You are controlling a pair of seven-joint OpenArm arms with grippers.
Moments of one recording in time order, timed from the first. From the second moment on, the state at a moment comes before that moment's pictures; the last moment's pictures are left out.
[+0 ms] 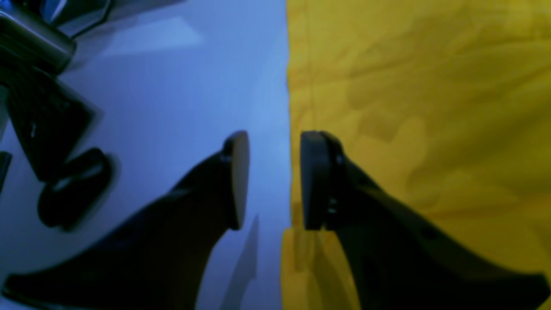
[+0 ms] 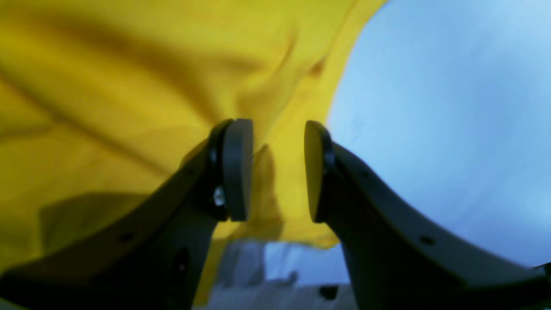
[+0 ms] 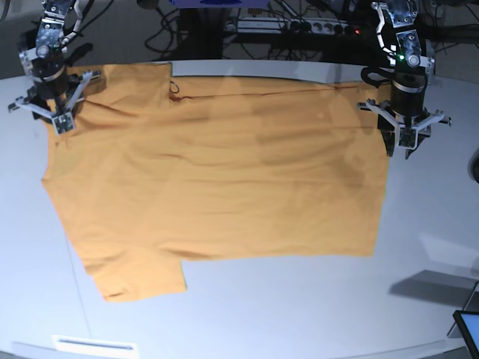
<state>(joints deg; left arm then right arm) 25.2 -11.0 -26.3 105.6 8.4 -17.8 14.7 -26.0 1.0 25.9 111.2 -21.7 32.4 -31.1</state>
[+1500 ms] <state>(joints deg) 12.4 -11.3 -28.2 107.9 8.4 -17.6 32.7 15.5 11.2 26.0 73.2 -29.5 41.7 -42.1</state>
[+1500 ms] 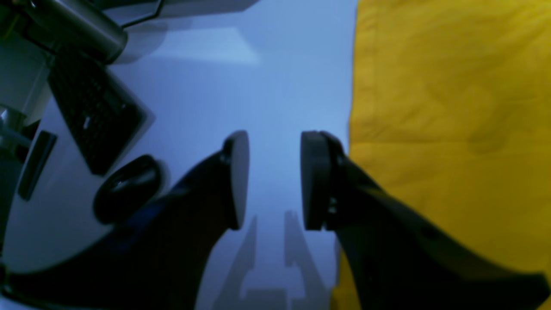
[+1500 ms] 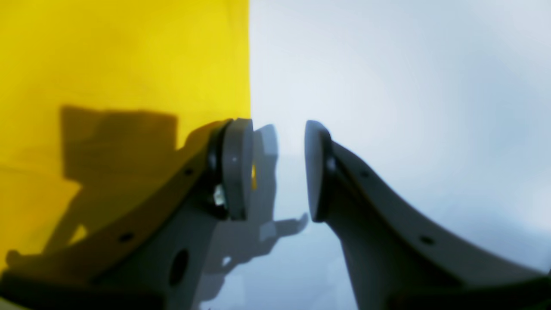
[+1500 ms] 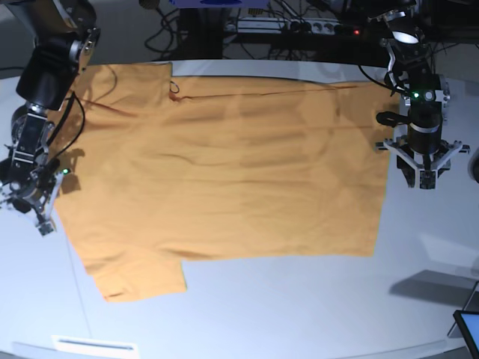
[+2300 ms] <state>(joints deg) 10.5 -13.8 -28.2 103.5 8.4 -17.6 32.2 33.8 13.6 26.2 50.2 -29.6 41.3 -41.9</state>
